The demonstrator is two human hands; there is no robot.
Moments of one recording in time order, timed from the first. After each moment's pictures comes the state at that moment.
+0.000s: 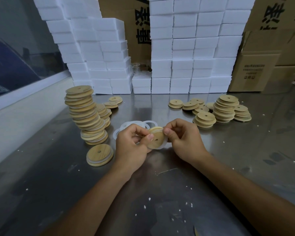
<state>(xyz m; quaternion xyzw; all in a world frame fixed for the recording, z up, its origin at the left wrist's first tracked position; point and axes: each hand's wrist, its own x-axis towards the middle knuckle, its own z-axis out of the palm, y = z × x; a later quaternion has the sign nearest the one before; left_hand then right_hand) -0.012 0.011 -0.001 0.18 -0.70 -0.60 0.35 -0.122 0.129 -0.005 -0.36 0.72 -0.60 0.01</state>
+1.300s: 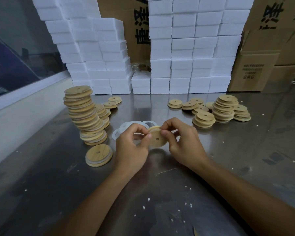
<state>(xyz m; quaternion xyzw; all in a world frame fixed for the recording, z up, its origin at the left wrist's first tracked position) -0.010 0.011 -0.002 0.14 -0.79 -0.44 0.40 -0.117 0.135 -0.004 -0.46 0.72 -0.50 -0.12</state>
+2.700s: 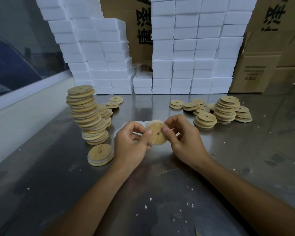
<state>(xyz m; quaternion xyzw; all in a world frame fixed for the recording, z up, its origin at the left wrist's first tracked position) -0.012 0.006 0.002 0.17 -0.72 -0.54 0.40 -0.121 0.131 -0.010 -0.43 0.69 -0.58 -0.05</state>
